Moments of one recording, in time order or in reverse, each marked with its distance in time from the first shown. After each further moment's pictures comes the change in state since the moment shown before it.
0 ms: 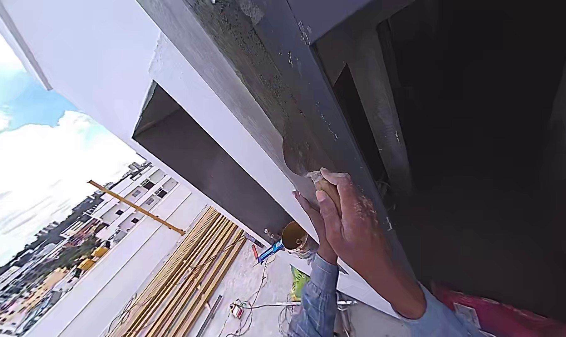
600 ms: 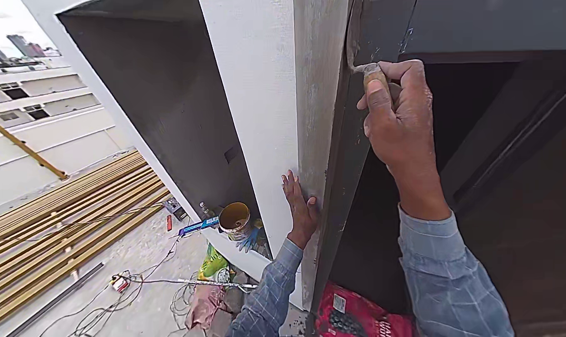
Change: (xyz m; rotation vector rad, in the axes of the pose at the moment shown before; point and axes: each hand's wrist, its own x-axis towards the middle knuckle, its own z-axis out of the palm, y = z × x) left_hand -0.003 -0.044 0.007 0.247 0.111 0.317; right_hand 0.131 -0.061 -0.024 -0.079 -0.247 -0.047
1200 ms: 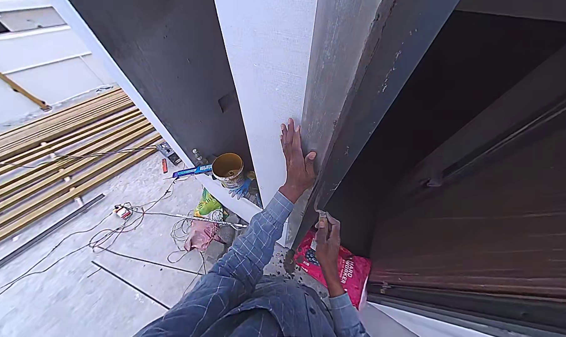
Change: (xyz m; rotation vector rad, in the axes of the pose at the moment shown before) left_hand 0.000 -0.002 0.001 -0.051 -0.024 -0.013; right_hand -0.371 0.204 0.086 0.077 -0.008 0.670
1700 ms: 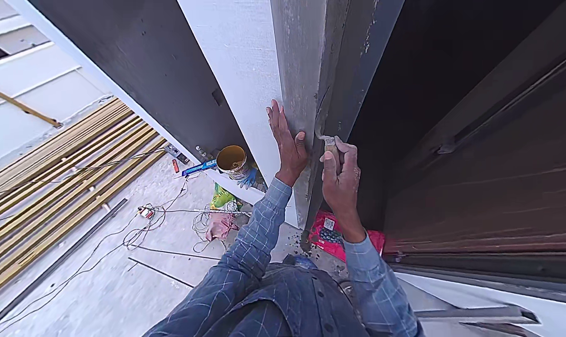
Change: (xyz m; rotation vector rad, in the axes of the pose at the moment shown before) left_hand -0.005 0.007 -0.010 -0.014 -0.076 -0.025; right_hand 0.076 -0.168 -0.006 -0.045 0.081 -0.366
